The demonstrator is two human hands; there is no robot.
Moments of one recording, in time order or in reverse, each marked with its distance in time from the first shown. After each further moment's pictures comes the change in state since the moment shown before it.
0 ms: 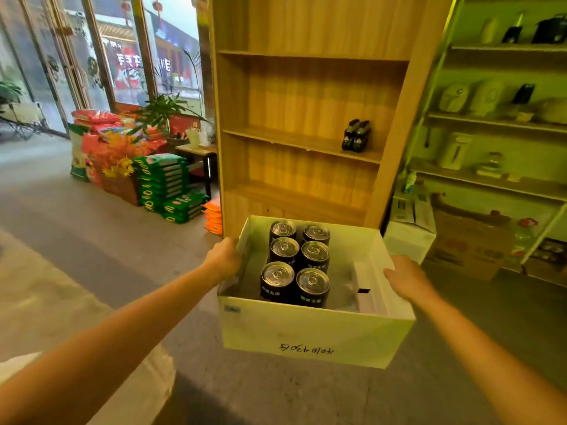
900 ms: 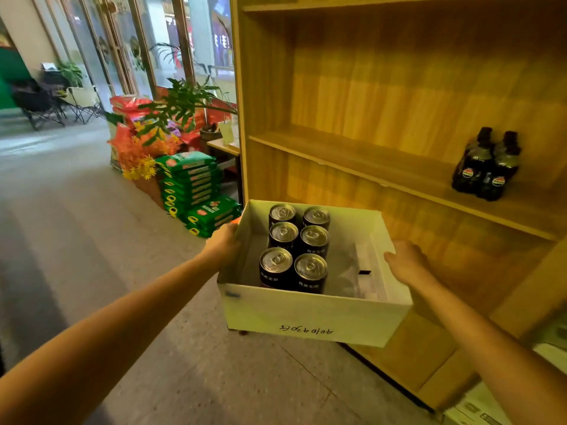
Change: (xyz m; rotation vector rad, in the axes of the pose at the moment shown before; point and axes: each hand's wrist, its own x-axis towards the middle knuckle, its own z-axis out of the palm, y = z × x) left_hand 0.613 0.040 -0.059 -0.053 0.148 -0.169; right_hand 0.626 -0.236 0.136 0.047 -0.071 -0.188
